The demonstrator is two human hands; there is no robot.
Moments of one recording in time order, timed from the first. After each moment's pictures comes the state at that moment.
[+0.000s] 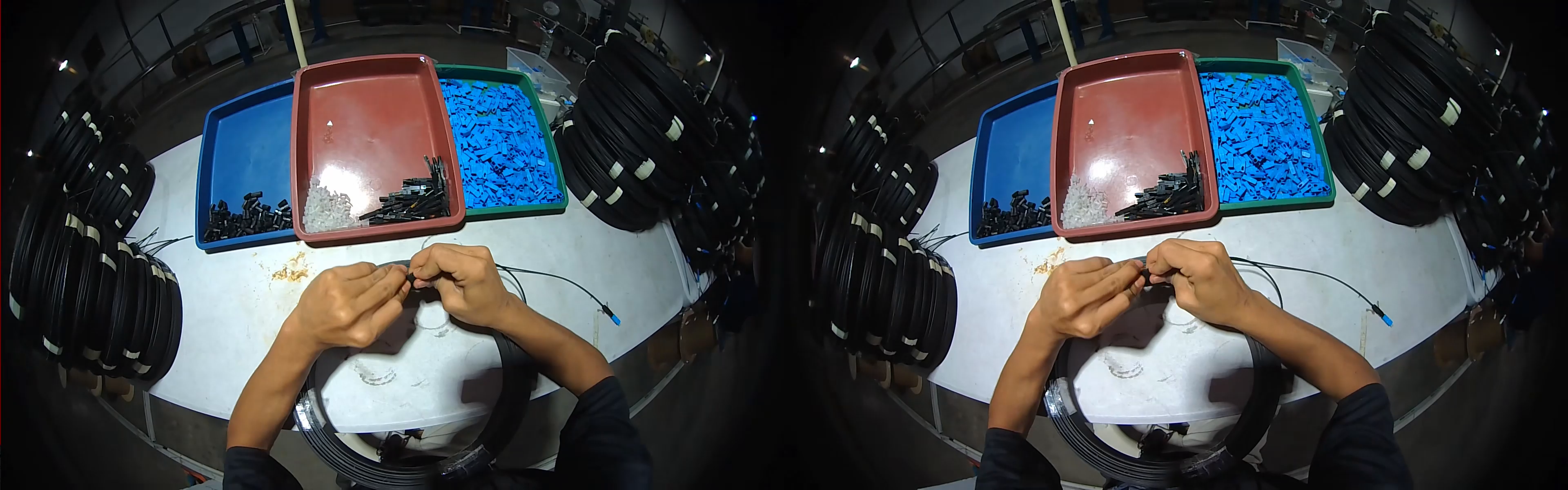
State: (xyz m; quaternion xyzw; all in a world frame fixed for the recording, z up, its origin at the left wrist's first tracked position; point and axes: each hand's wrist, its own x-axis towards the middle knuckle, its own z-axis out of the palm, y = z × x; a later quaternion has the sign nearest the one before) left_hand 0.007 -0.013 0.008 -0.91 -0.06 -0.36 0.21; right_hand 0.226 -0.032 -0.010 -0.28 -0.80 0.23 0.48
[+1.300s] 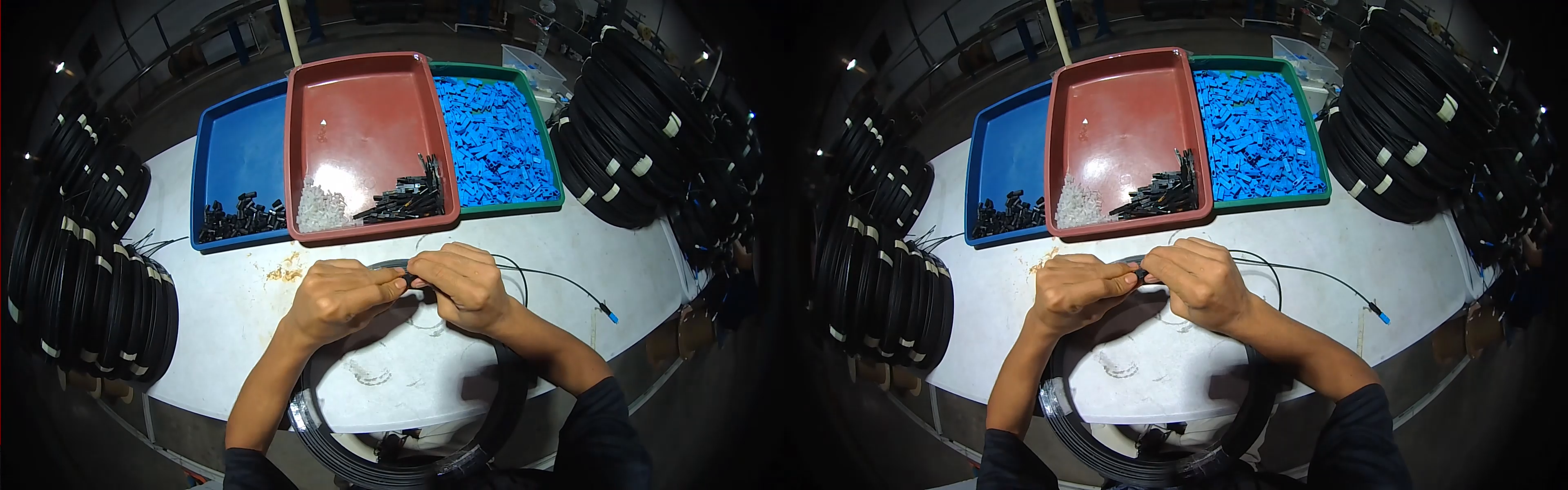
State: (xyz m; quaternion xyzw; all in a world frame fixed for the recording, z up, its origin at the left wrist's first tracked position) left_hand 0.009 -0.016 0.006 -0.89 -0.15 -0.44 -0.04; right_hand 0.231 -0.035 -0.010 -0.25 -0.84 -0.03 0.48
